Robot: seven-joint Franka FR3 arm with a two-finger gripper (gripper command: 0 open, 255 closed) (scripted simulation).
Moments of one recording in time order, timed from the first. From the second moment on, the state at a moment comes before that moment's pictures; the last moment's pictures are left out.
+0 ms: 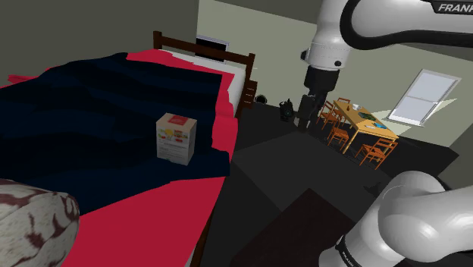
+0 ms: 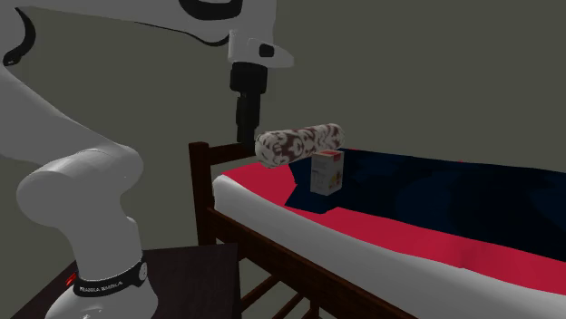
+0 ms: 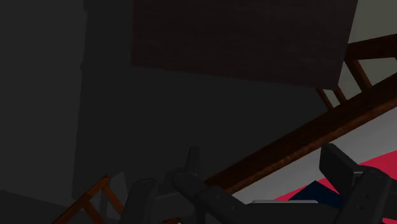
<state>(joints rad) 0.02 -0.75 0.05 -2.42 -0.01 1.56 -0.10</state>
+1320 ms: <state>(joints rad) 0.11 -0.21 0.18 -2.15 0.07 1.98 -0.04</state>
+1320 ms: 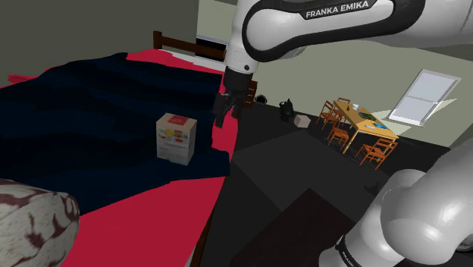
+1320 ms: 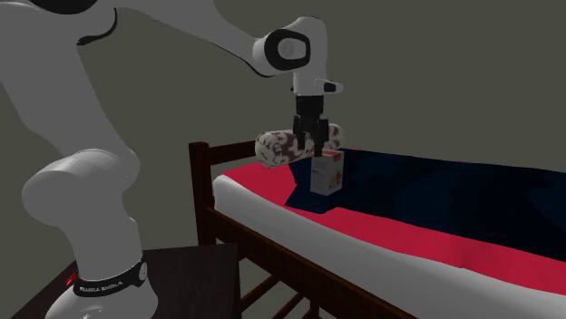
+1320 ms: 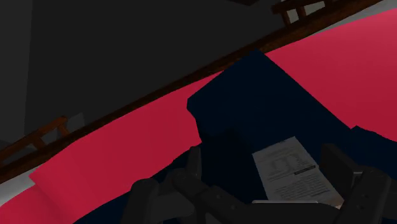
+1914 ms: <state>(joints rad) 0.15 0.07 0.24 -1.88 0.04 2.07 0.01</state>
